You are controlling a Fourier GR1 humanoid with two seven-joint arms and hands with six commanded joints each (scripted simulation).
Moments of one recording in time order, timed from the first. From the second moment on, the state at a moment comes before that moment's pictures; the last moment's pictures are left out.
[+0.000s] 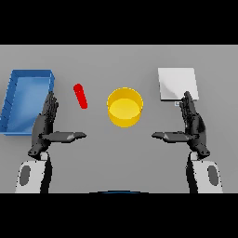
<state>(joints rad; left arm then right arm) 0.00 0.00 0.00 -1.57 0.00 0.00 0.00 0.00 0.00 0.00 -1.57 0.00 0.00 0.00</state>
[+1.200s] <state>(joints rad) -0.18 0.03 -0.04 -1.36 -0.19 0.07 -0.04 0.10 -0.02 0.14 -1.68 0.24 -0.06 -0.10</state>
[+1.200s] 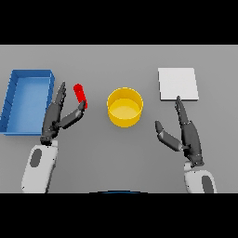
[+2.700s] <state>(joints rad) -0.62 -0.04 0.11 -0.70 -0.18 0.25 -0.40 0.09 -0.03 0.14 -1.70 0.25 -0.06 -0.10</state>
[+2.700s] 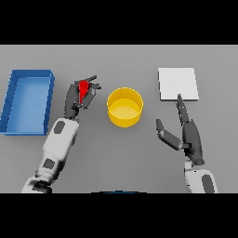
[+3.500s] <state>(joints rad) -0.67 0.17 -0.21 -0.96 -0.49 0.15 -0.13 0.09 -0.04 0.15 -1.69 0.30 -0.08 -0.13</state>
